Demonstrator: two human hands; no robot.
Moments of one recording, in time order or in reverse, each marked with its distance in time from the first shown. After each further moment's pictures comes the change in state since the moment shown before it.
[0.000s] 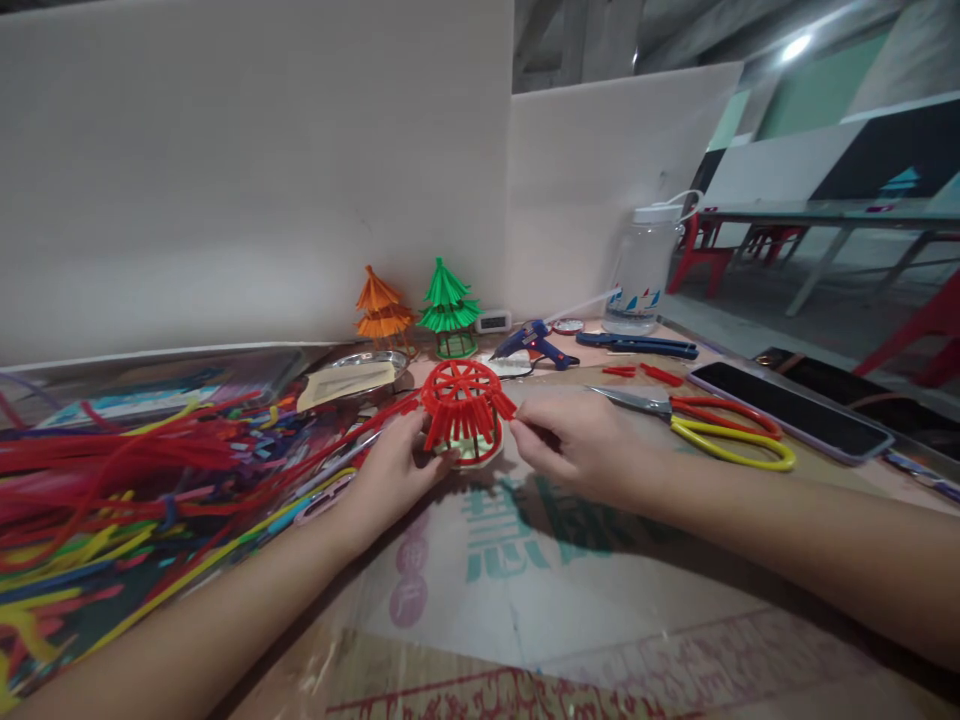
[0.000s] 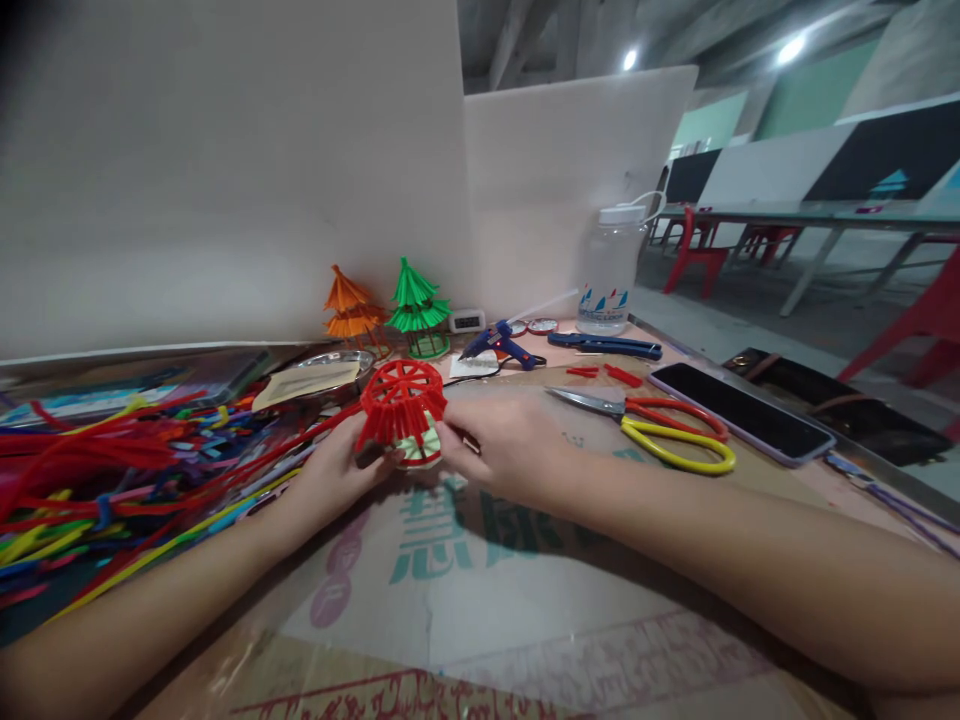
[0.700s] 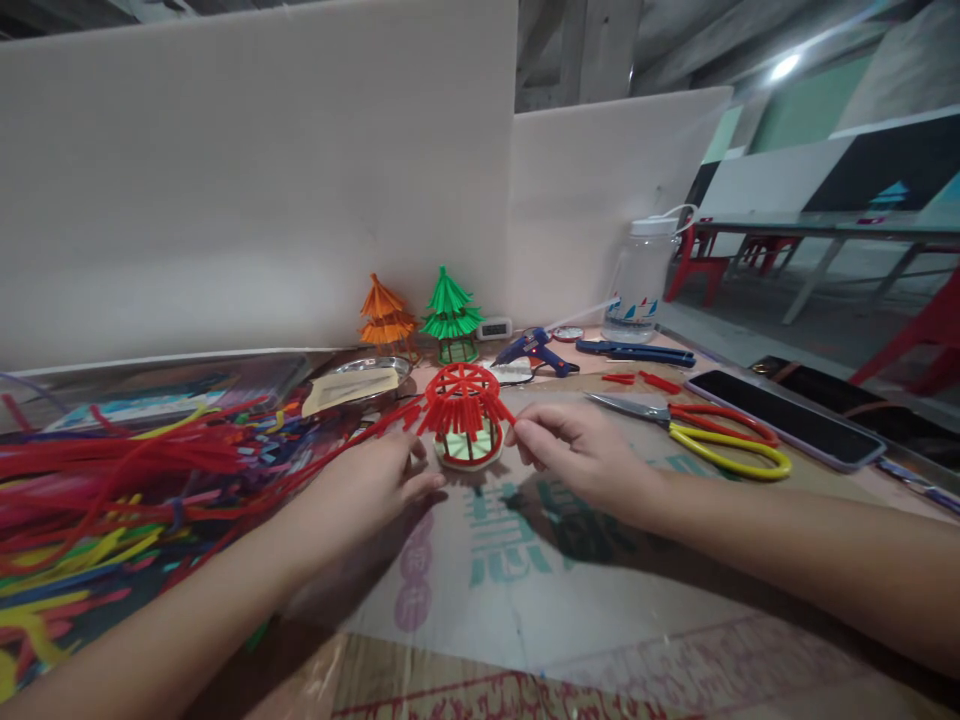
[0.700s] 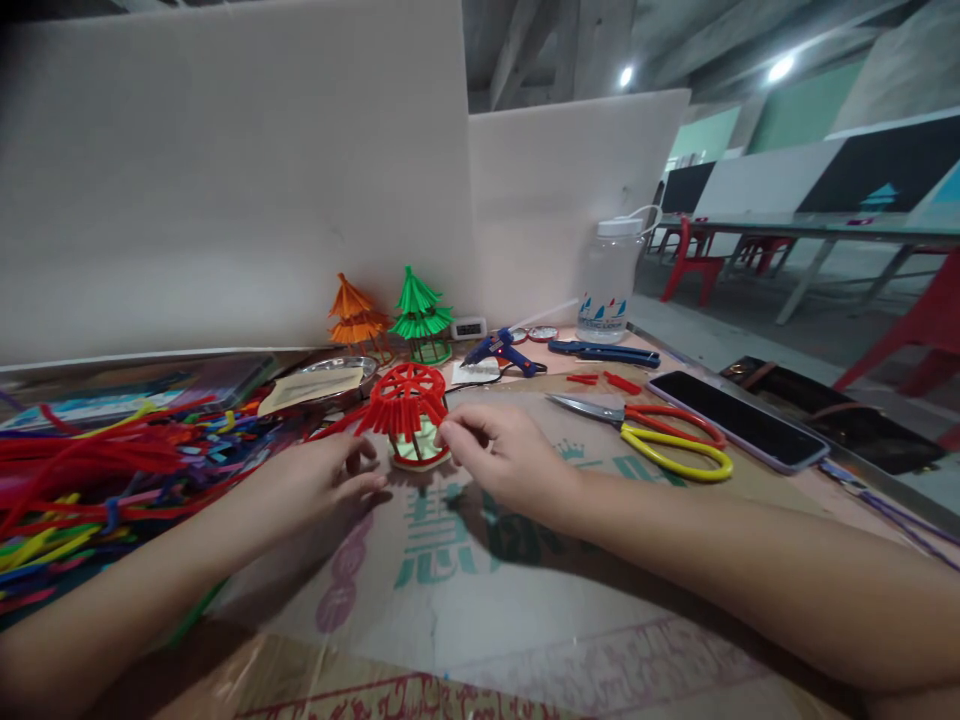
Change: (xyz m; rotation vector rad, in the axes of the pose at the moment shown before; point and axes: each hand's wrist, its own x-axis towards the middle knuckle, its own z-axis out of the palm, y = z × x) left_hand -0.009 0.026 -0.046 0.319 -0.248 -0.144; right_hand -0.001 -0.014 0.000 0.444 -0.025 0.322
